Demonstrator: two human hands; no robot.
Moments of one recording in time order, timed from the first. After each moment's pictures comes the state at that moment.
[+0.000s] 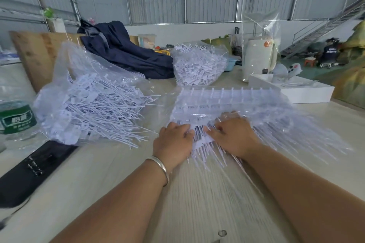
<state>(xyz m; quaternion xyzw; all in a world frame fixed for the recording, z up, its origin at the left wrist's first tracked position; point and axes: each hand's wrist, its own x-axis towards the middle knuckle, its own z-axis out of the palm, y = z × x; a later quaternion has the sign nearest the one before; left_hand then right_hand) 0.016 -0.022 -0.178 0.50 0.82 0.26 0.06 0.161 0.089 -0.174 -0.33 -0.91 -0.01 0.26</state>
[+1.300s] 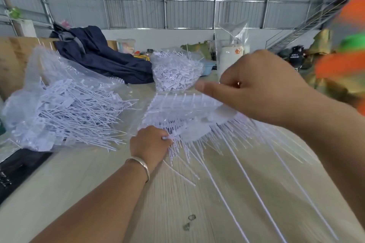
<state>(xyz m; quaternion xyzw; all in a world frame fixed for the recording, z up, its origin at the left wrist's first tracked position) 0.033 -0.034 -0.167 0.49 0.83 0.26 -0.06 0.260 -0.038 -0.008 -0.28 -0.91 -0.12 0.30</state>
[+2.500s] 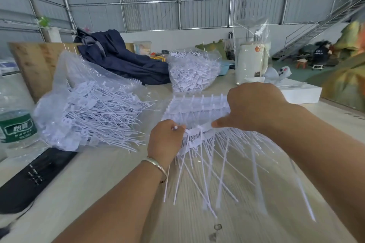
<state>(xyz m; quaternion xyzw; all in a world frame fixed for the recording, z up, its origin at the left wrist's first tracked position) 0.018 -0.026 -0.163 0.43 0.76 0.49 0.01 0.201 0.015 -0.046 -0.43 -0.88 -0.19 0.08</state>
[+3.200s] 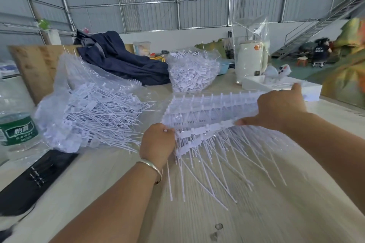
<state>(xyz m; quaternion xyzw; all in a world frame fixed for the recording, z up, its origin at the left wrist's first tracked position) 0.000 -0.031 -0.169 0.38 0.80 0.46 0.01 0.240 0.080 -0.078 -0.53 -0.82 -0.21 0.04</state>
